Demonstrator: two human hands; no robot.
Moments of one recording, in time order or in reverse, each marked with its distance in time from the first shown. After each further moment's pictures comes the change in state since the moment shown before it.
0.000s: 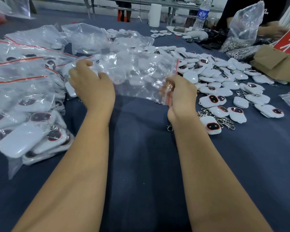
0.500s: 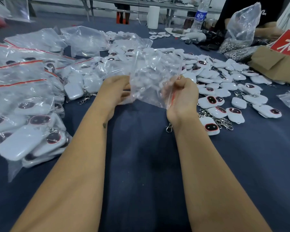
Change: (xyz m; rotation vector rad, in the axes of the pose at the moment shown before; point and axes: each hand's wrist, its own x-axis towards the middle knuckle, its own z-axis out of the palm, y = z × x) left_hand -0.008 0.011 0.005 -0.542 -0.817 -0.276; right_hand -0.001 -0.002 -0.004 0.420 -0.164 0.090
